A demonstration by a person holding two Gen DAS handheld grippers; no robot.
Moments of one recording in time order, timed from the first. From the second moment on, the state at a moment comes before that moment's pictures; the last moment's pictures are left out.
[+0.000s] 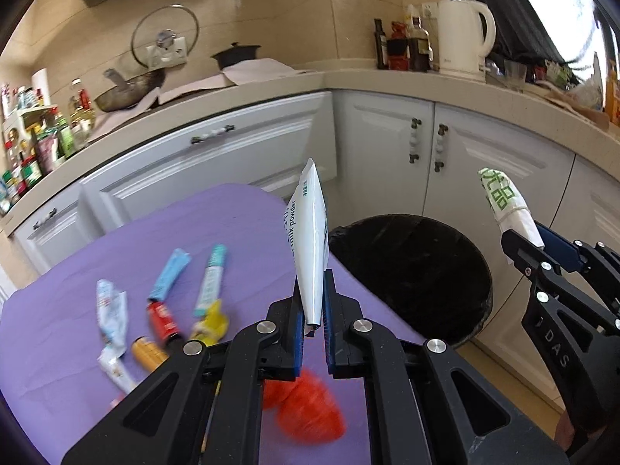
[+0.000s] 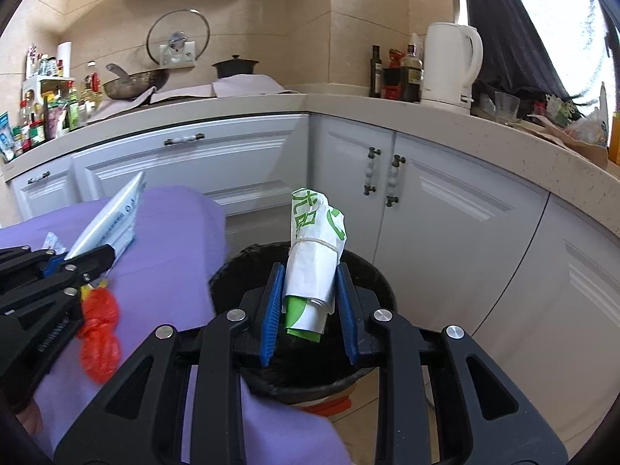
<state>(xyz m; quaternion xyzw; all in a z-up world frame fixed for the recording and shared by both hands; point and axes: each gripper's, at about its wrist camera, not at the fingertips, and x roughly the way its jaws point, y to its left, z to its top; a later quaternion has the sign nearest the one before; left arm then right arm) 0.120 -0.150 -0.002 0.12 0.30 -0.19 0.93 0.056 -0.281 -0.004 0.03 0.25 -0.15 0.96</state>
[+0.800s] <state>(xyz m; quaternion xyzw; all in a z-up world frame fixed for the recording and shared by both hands) 0.191 -0.229 -0.045 0.16 0.36 -0.16 0.91 0.132 -0.346 -0.051 0.05 0.29 -0.16 0.94</state>
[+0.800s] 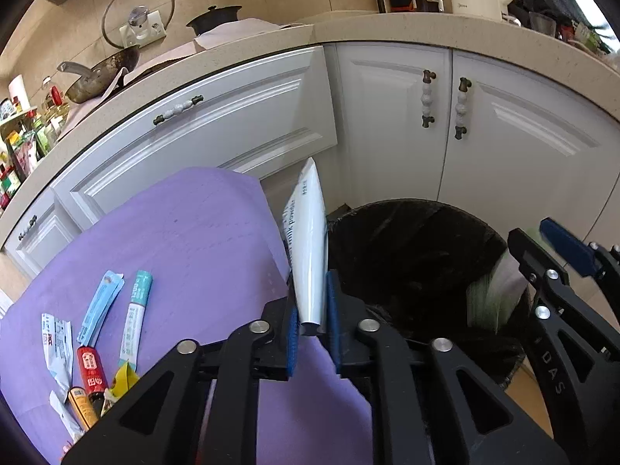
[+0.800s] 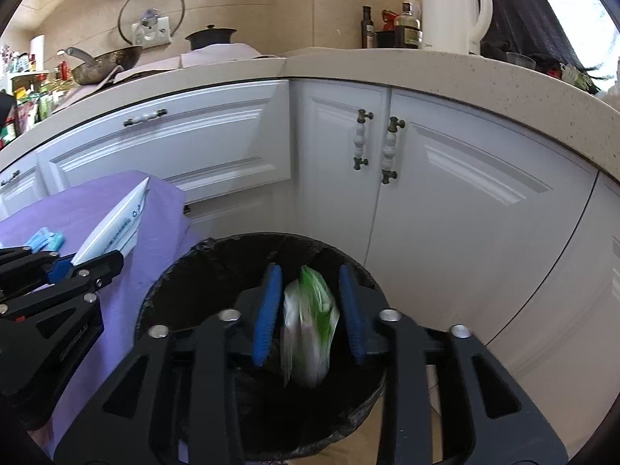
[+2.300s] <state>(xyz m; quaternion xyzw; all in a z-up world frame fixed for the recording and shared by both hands) 0.055 -0.031 -0.017 0.12 0.33 -0.08 0.93 0.005 -0.201 -0.039 0.05 0.31 -0.11 0.94</state>
